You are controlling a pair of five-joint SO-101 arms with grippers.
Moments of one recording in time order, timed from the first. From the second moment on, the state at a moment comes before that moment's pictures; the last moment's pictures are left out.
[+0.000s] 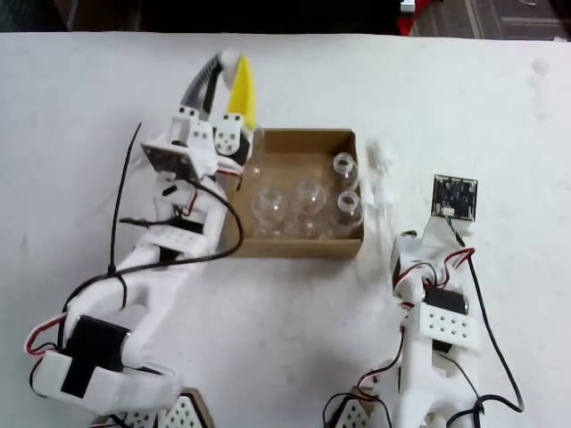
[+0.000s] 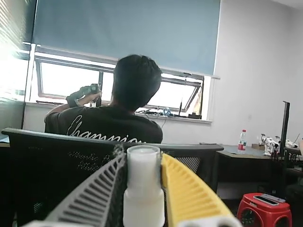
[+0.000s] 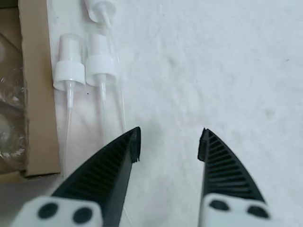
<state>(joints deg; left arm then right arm) 9.7 -4.4 52.0 -60.0 8.1 11.7 -48.0 77.3 23.8 7.3</state>
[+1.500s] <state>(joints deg) 9.6 -33.5 39.1 13.2 14.1 11.7 -48.0 77.3 23.8 7.3</state>
